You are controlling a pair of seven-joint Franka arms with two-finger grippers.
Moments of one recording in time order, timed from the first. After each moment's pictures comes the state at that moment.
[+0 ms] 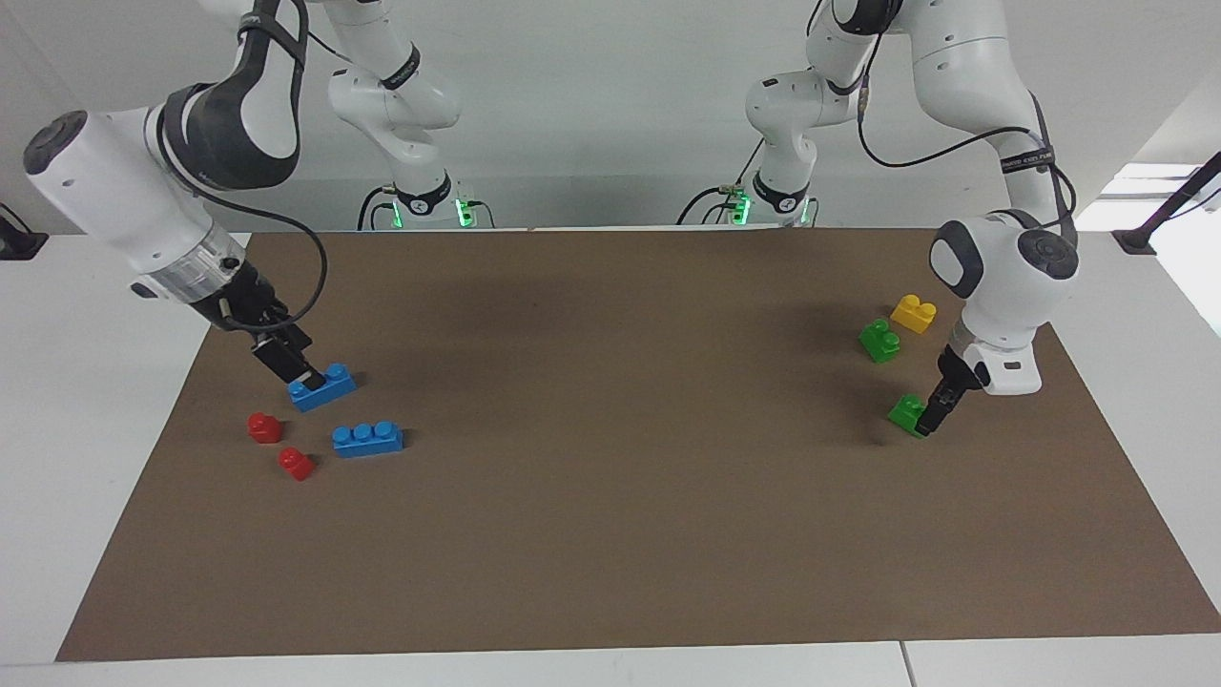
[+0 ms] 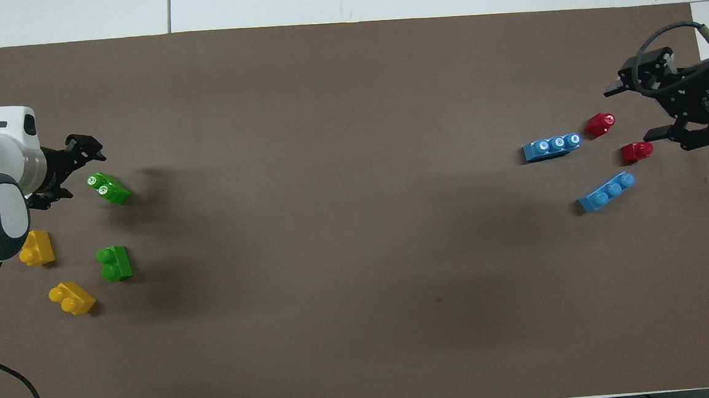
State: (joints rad) left arm 0.13 0.23 -0.05 -1.96 0.02 2.33 -0.63; right arm -0.11 0.09 0.02 -1.71 0.24 1.86 0.60
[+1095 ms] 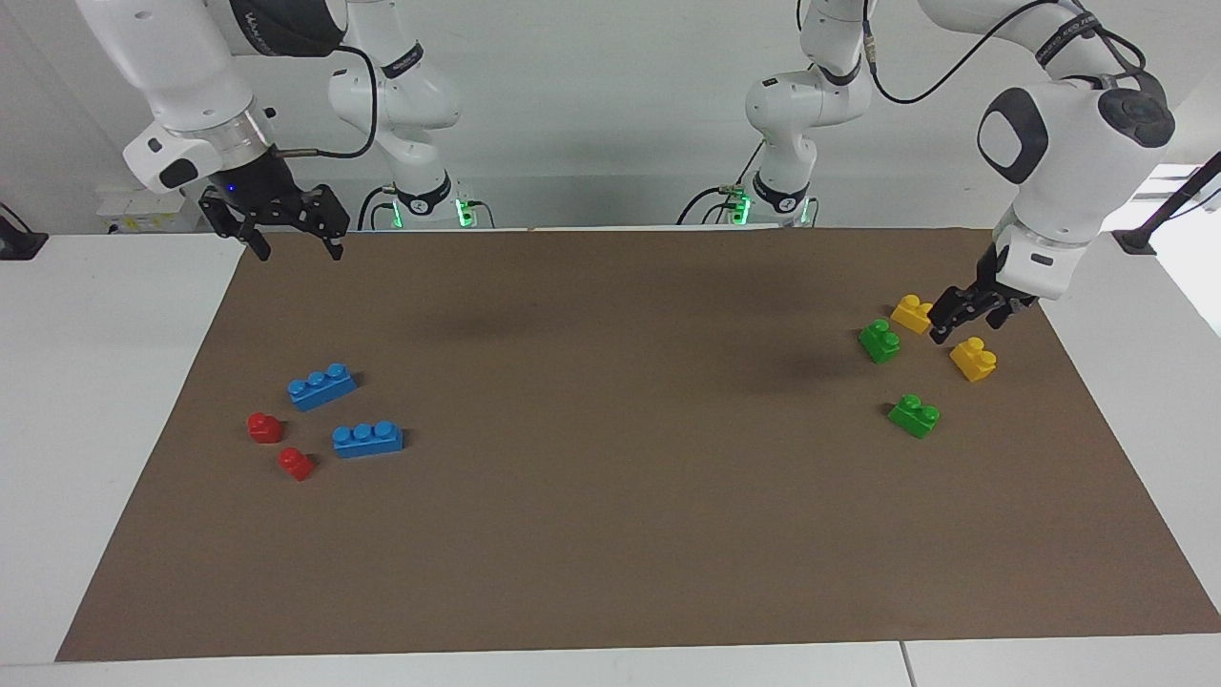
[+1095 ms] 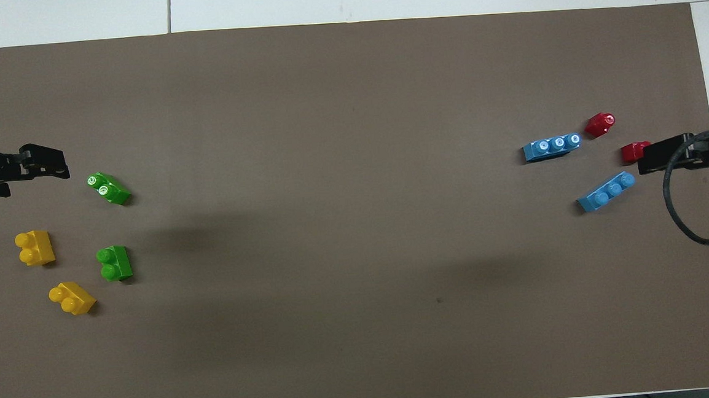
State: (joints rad) left arm 0.11 0.04 -0.08 -1.77 0.03 1.84 -0.12; right arm -0.11 -0.10 0.09 -1.71 0.03 1.59 0.03
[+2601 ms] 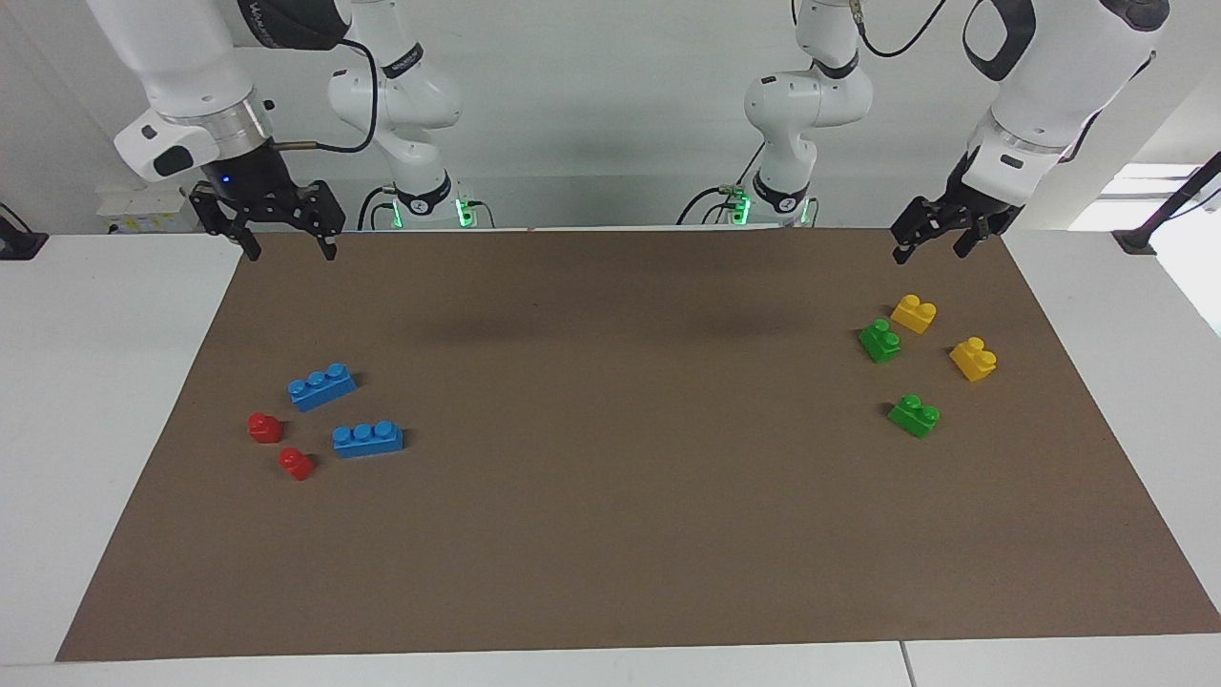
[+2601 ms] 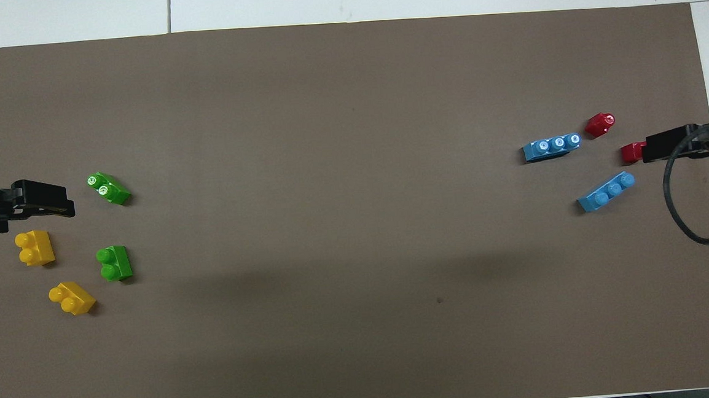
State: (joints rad) left arm 0.03 -0.10 -0.06 -1.75 -0.05 1.61 -0.10; right arm -0.06 -0.09 0.07 -1.68 0.00 1.63 0.01
